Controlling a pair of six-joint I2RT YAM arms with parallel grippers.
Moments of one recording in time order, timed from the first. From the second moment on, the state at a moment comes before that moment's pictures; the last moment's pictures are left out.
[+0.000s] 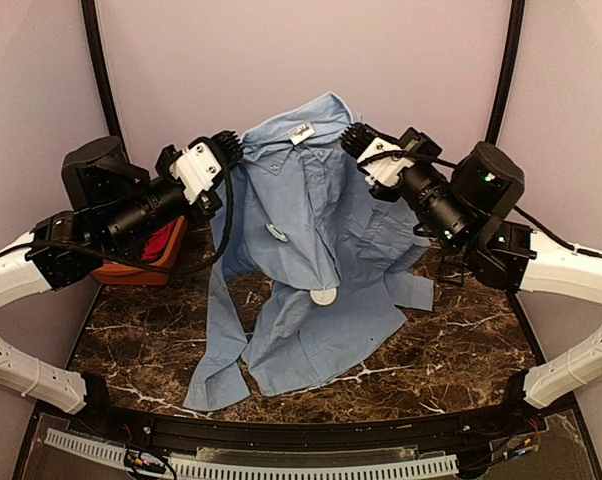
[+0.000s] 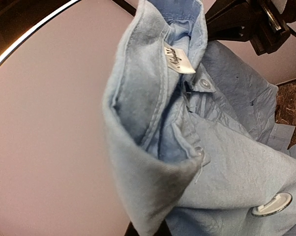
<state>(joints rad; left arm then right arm) -1.02 1.12 1.20 -0.05 -0.35 0.83 1.03 1.26 1.14 0.47 0.45 -1.17</state>
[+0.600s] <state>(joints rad) -1.14 0.94 1.24 -0.10 -0.23 1.05 1.29 1.17 1.10 0.58 0.45 -1.45</state>
